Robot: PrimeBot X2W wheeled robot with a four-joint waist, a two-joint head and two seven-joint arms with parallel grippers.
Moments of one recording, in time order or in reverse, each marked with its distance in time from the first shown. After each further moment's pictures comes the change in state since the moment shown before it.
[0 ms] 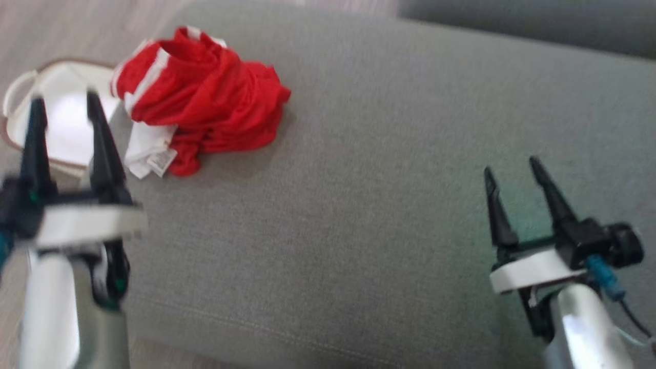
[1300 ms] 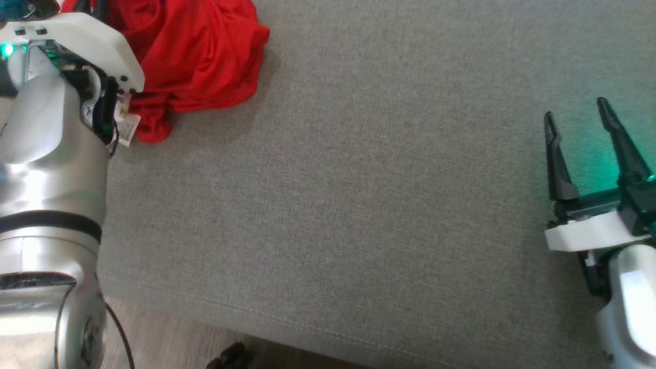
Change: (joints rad) left arm -0.837 0.095 -0.137 1.108 0.004 -0.059 0.127; right arm -0.094 -0.181 -0.034 -0.079 0.014 0.000 -0.005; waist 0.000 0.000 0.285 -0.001
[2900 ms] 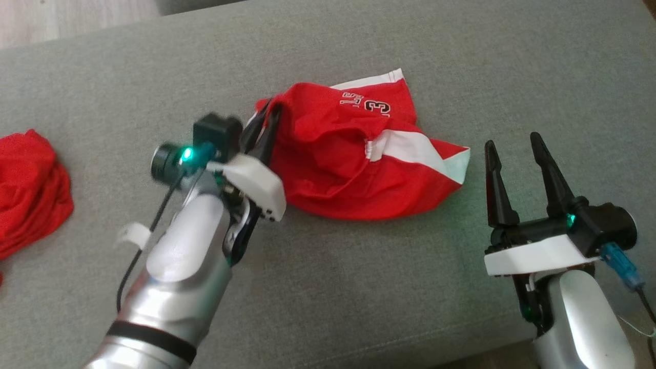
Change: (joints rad) left arm 0.424 -0.105 -0.476 -0.446 -0.206 0.059 -0.098; right arm 0.055 0.179 0.079 0.023 0.161 0.000 0.000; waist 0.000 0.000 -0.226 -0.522
